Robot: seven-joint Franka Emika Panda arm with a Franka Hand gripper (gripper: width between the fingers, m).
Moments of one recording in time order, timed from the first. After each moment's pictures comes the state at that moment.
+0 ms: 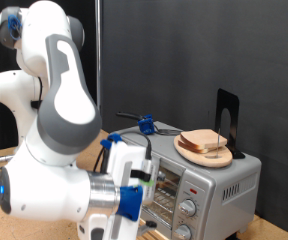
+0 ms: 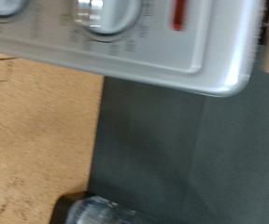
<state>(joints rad) -0.12 0.72 -0.23 -1.54 1.36 1.62 -0.15</state>
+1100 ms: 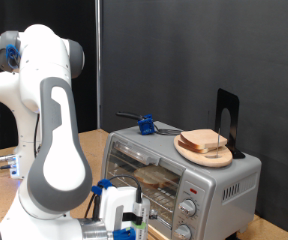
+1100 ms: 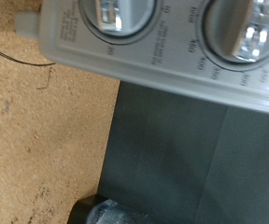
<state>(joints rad) -0.17 0.89 -0.19 -1.48 1.43 1.58 -0.28</state>
